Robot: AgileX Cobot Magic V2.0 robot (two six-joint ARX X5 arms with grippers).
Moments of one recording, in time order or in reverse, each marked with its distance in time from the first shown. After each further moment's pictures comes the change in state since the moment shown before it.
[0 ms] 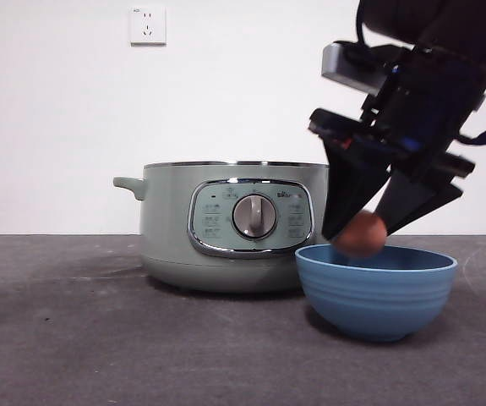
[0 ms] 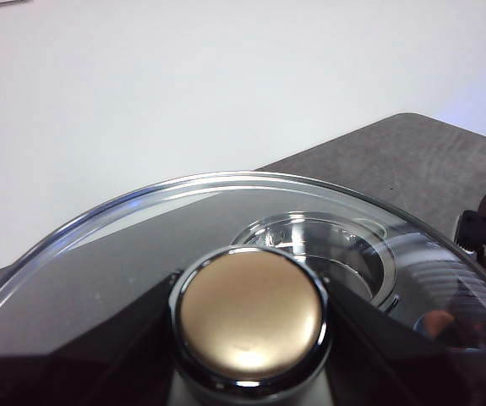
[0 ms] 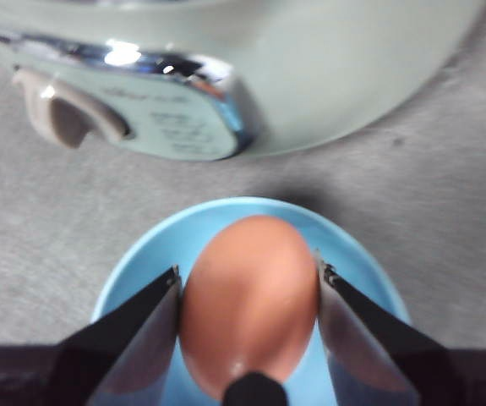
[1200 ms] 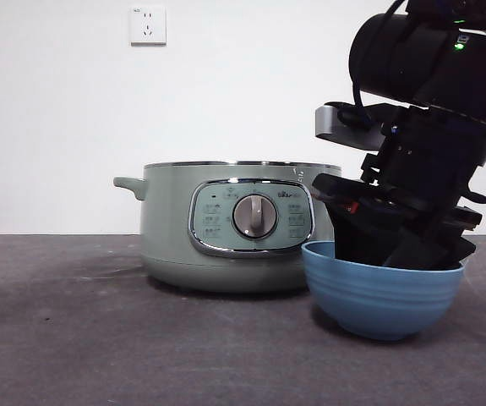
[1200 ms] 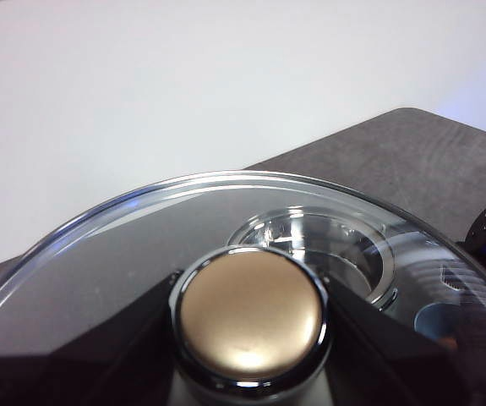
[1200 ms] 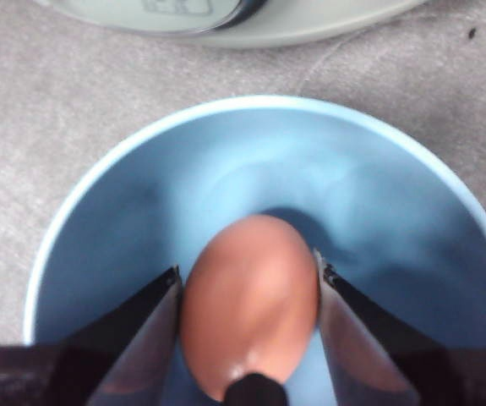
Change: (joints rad) left arm 0.000 0.000 0.000 -0.016 0.000 0.000; right arm 0.019 0.087 -0.061 0.013 -0.008 -0.009
